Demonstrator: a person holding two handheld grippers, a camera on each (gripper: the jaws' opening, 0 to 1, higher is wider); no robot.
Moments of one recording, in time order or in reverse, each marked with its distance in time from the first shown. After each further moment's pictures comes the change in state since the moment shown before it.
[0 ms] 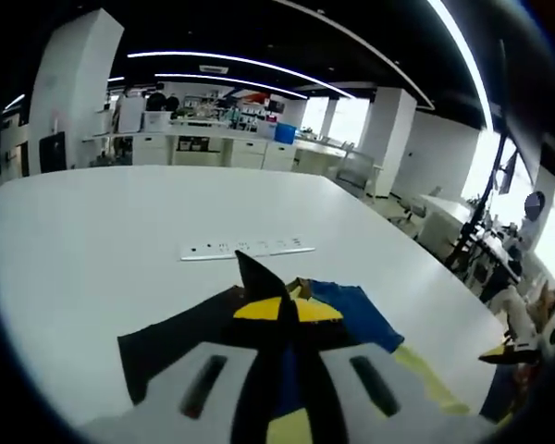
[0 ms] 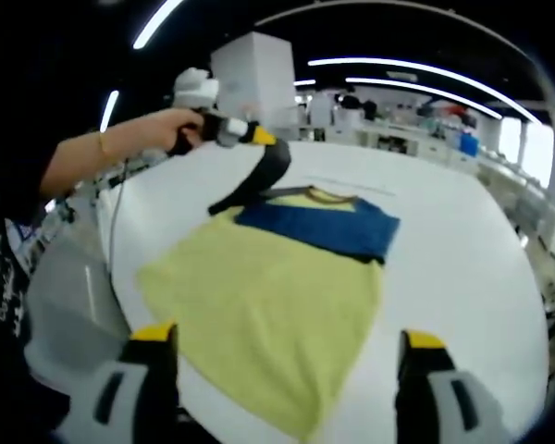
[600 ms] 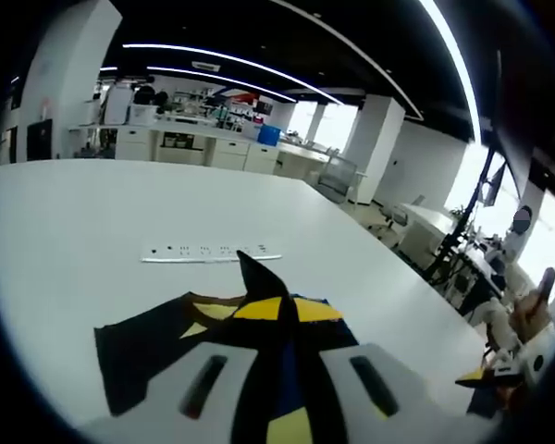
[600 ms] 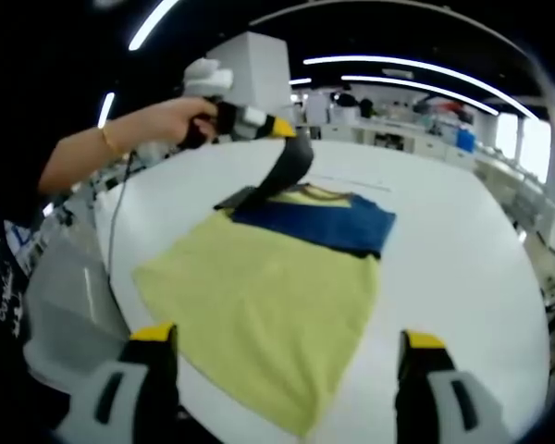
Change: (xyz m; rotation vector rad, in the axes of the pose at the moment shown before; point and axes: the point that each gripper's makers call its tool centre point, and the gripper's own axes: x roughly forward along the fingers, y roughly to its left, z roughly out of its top) left arm 0.025 -0.047 0.006 -0.035 -0.009 -0.089; right arm -0.001 -0.003 -0.005 0.017 0.009 -0.007
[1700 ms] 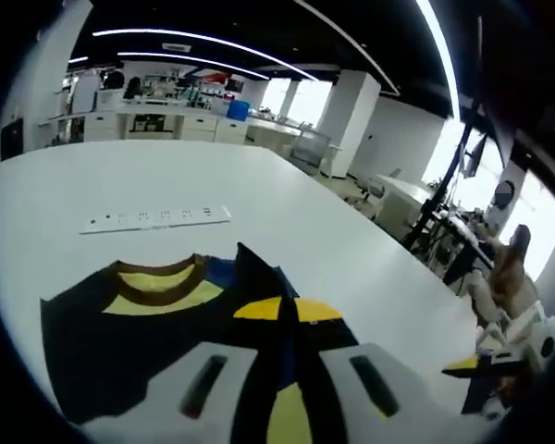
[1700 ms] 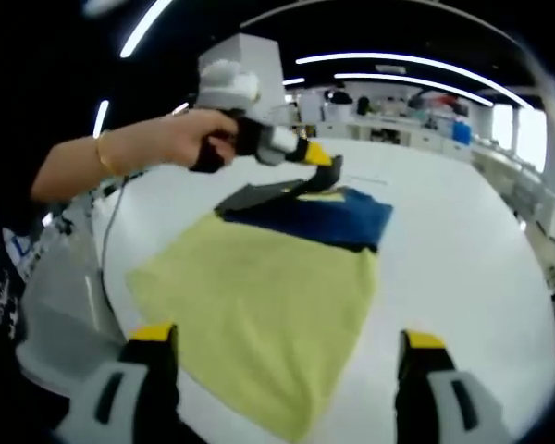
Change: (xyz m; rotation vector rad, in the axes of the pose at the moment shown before) left arm 0.053 -0.061 -0.070 0.044 0.129 -0.106; right arm 0.013 -0.014 -0.007 0.038 -0.005 0.001
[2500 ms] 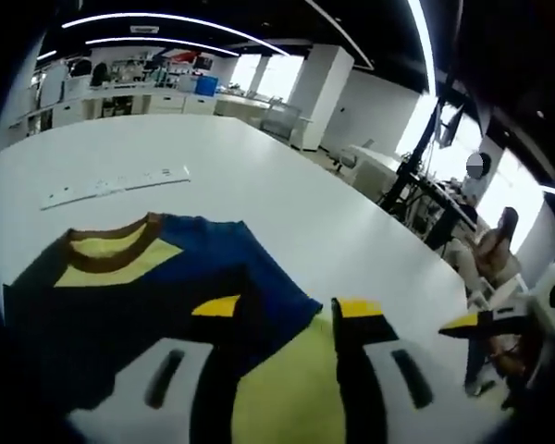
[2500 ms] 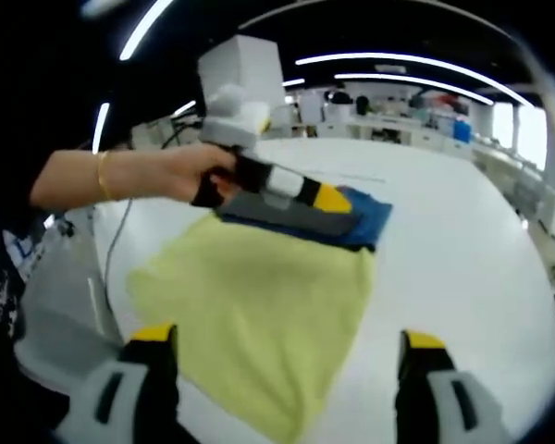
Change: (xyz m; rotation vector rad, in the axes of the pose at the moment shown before) left arm 0.011 -0.023 -0.045 0.065 0.096 -0.135; right arm 0.004 -0.004 -0.002 0.005 -0.002 0.014
